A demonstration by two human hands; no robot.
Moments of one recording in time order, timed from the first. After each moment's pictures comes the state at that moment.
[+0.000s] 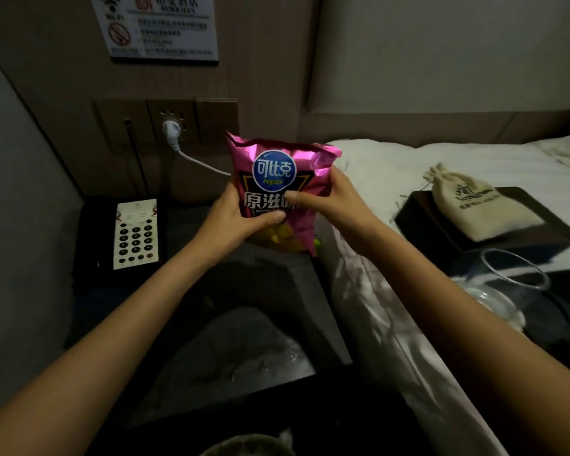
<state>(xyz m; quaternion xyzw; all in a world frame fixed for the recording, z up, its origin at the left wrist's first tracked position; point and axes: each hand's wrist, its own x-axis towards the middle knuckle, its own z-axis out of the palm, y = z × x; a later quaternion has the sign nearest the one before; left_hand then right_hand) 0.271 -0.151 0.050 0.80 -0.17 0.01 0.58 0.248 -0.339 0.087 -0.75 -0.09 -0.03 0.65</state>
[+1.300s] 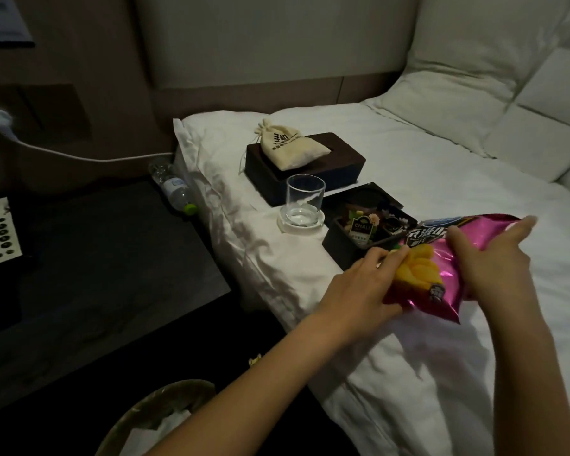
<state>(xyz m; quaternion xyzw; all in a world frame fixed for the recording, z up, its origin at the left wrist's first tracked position) -0.025 -0.426 0.048 0.79 -0.52 -0.07 0.32 -0.110 -0.567 0.107 -0.78 0.51 -0.24 0.27</state>
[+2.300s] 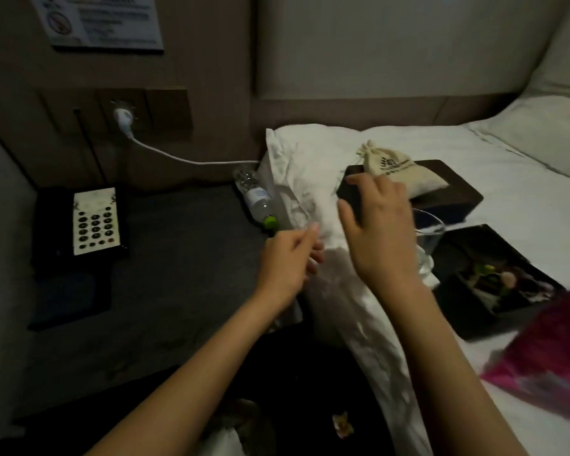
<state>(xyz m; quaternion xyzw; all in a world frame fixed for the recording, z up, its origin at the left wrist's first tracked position) 0.148 -0.289 0.020 0.73 -0.09 -0.07 0.68 0.101 -0.399 0.099 -0.94 0.09 -0.29 0.13</state>
